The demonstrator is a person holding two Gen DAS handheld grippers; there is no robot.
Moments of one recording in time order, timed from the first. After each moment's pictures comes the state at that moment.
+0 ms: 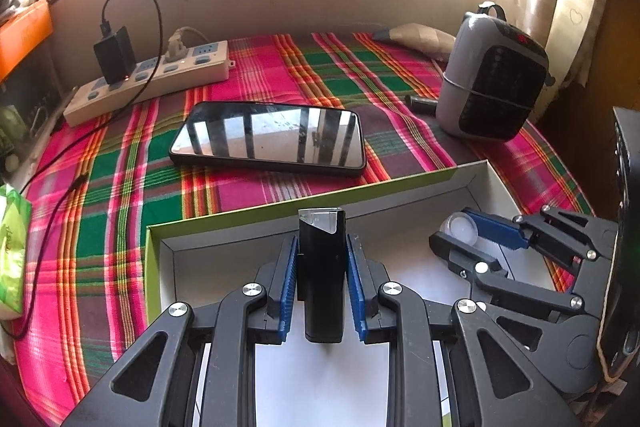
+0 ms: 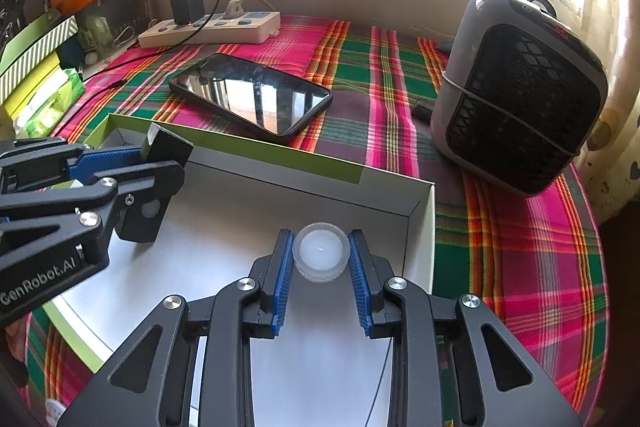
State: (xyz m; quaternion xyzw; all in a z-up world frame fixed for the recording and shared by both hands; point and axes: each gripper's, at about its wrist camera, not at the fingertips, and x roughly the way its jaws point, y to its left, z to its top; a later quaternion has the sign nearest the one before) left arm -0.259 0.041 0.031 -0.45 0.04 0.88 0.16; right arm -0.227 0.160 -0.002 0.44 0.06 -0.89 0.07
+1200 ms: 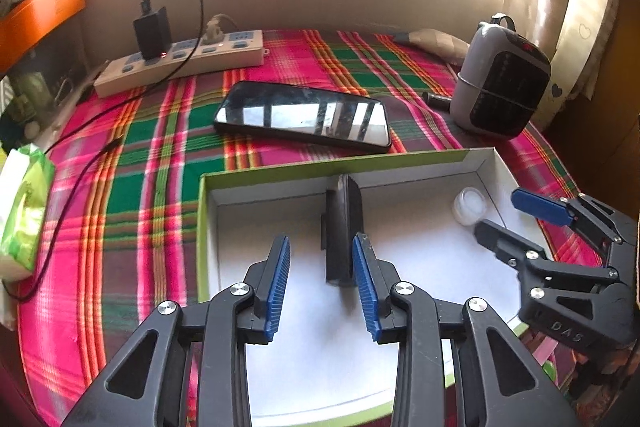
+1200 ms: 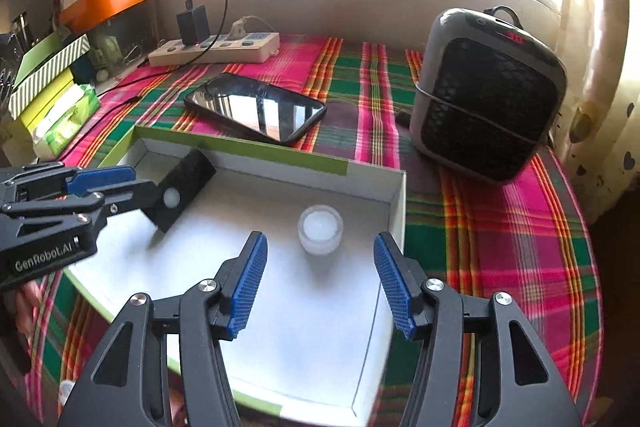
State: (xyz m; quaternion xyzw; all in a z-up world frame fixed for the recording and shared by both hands) left arm -0.233 0.006 0.037 -0.45 0.01 0.88 0.14; right arm -0.195 0.168 0.018 0.42 0.05 -0.90 0.07
